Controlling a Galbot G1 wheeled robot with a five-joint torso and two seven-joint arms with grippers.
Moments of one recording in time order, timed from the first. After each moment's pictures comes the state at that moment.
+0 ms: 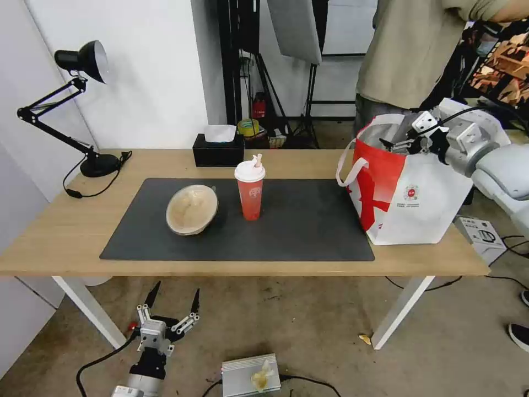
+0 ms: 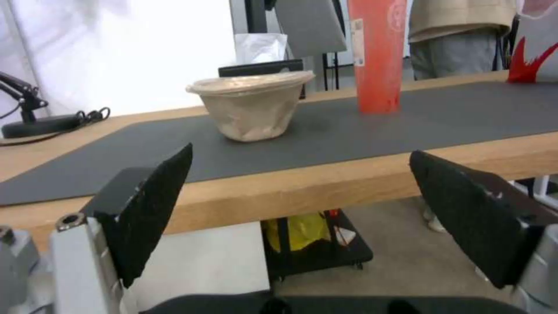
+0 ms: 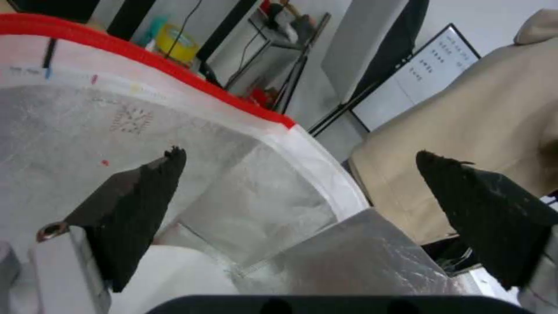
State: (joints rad) left arm 1.78 -1.35 -0.56 -1.96 -0.08 -0.48 0.05; right arm -0.27 0.47 -0.12 1.59 0.42 -0.25 -0.23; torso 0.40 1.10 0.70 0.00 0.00
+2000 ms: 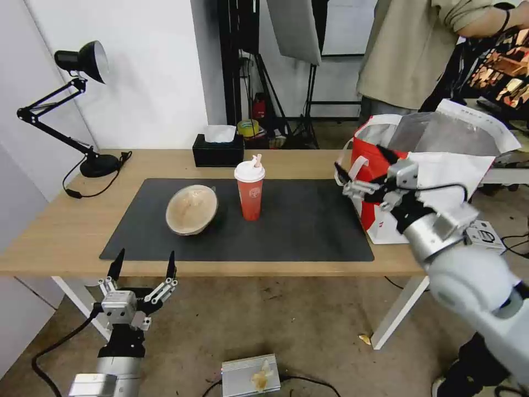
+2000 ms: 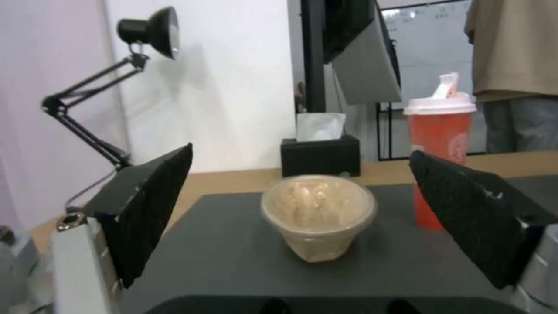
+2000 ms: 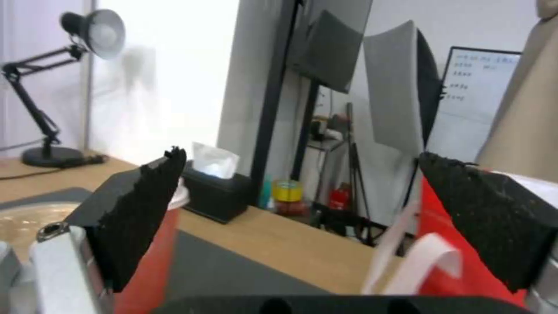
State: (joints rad) left arm 1.87 -1.38 -0.61 -2.30 -0.07 -0.32 -0.11; right arm -1.05 0.66 0.26 2.20 0.65 -0.05 0.23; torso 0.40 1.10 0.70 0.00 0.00
